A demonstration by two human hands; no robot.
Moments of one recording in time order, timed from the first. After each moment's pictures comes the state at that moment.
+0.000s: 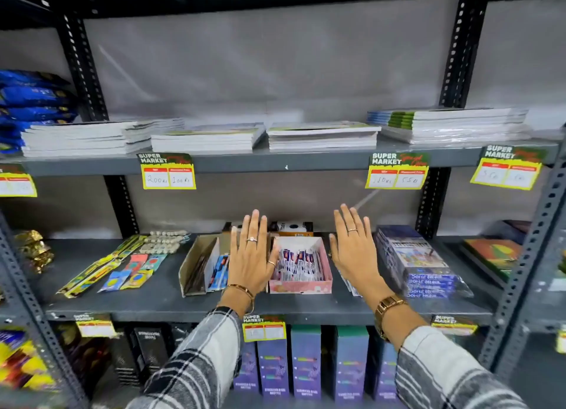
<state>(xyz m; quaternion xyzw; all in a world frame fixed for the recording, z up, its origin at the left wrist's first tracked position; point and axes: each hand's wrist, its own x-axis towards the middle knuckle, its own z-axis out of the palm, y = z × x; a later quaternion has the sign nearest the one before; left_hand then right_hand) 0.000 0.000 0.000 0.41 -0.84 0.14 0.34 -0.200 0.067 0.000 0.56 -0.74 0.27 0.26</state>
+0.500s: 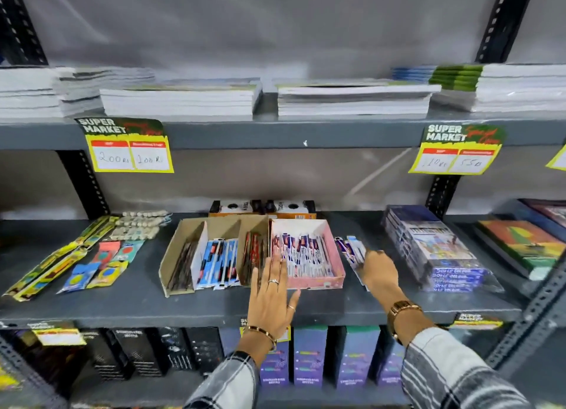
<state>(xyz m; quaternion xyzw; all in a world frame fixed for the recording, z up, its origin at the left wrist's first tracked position) -0.026 -0.034 -0.116 0.38 -0.89 0.03 0.26 -0.248 0.011 -0.079 0.38 -0.91 0.14 -0.03</state>
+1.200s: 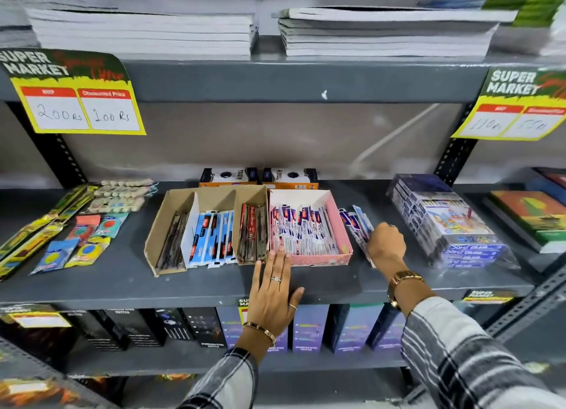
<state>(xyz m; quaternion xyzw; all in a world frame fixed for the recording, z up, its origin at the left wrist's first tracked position) -0.024 -0.045 -0.168 0.37 -0.90 0.02 0.23 -0.264 -0.015 -0.101 0.30 -0.94 0.17 -0.02</state>
